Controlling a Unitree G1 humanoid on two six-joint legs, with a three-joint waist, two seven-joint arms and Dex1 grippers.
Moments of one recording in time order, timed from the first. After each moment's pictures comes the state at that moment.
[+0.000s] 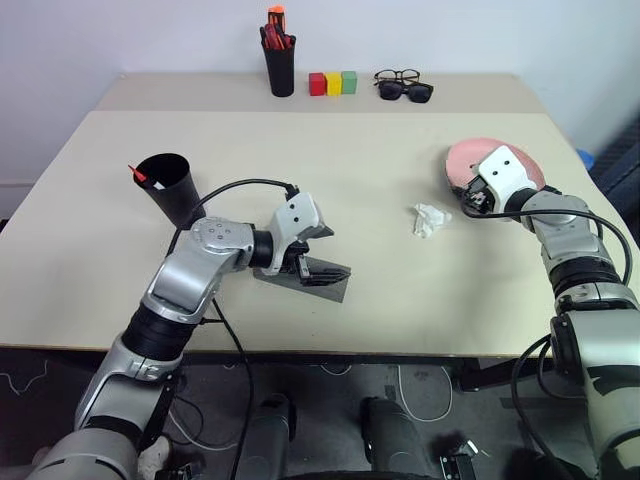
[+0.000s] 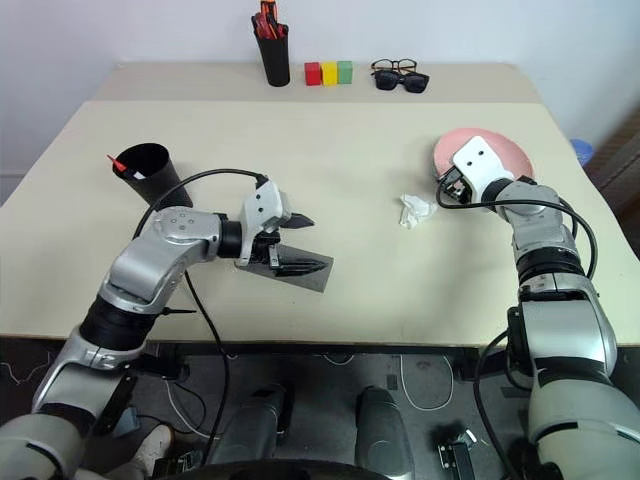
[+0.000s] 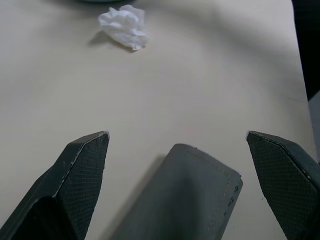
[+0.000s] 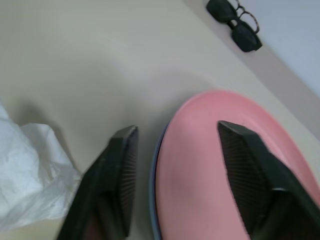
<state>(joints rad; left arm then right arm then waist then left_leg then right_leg) -0.63 0.49 -0.25 -0.20 -0.23 0.74 -0.97 -0.96 -0.68 0.03 1.13 -0.09 -0.30 0.63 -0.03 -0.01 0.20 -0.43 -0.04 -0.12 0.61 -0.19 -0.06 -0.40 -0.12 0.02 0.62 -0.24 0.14</state>
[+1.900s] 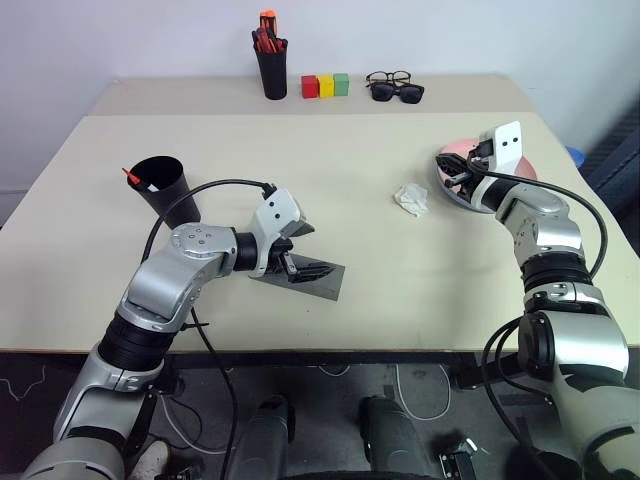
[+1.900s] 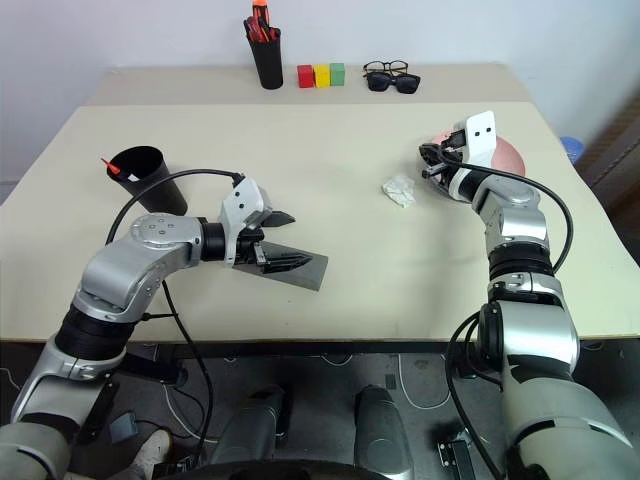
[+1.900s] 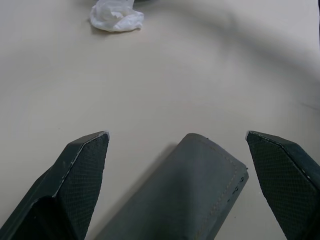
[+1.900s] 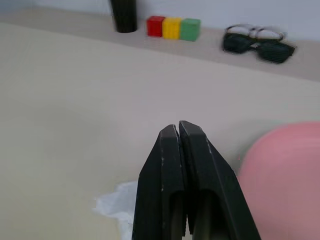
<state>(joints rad) -0.59 0.55 -0.21 -0.26 -0.34 0.82 -0.85 -0.94 -0.53 -0.17 0.91 0.21 0.13 0.79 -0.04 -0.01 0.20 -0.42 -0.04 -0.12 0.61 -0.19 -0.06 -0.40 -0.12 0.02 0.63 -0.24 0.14</state>
